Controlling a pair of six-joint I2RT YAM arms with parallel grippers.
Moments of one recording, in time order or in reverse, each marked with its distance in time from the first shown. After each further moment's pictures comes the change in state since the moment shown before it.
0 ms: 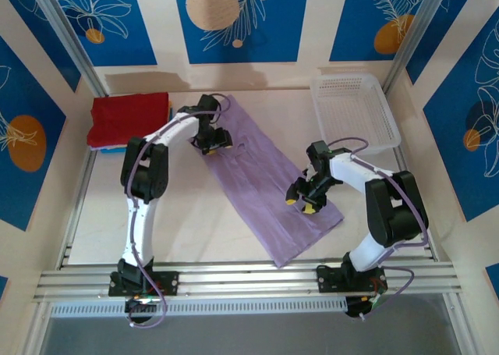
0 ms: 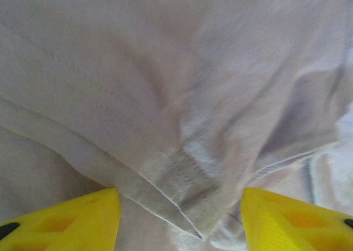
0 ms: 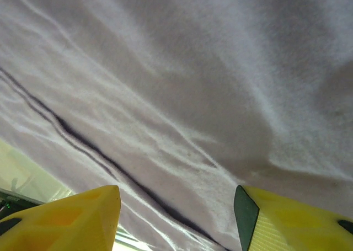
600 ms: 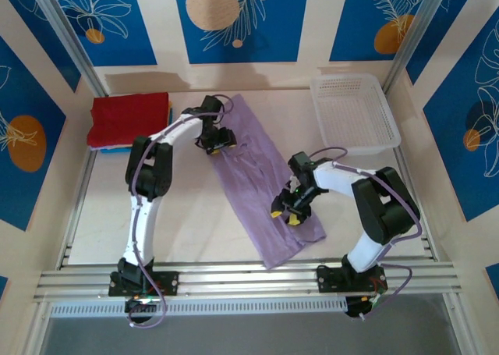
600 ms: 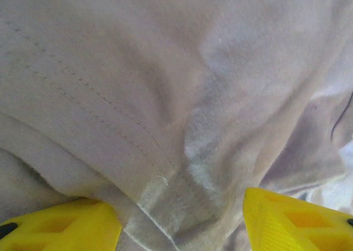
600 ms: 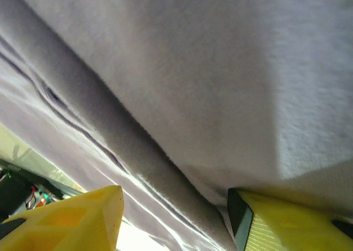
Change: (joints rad) left arm -0.006 0.087 0.104 0.032 0.022 -0.012; right arm 0.204 0.040 -0.067 0.136 -0.124 0.138
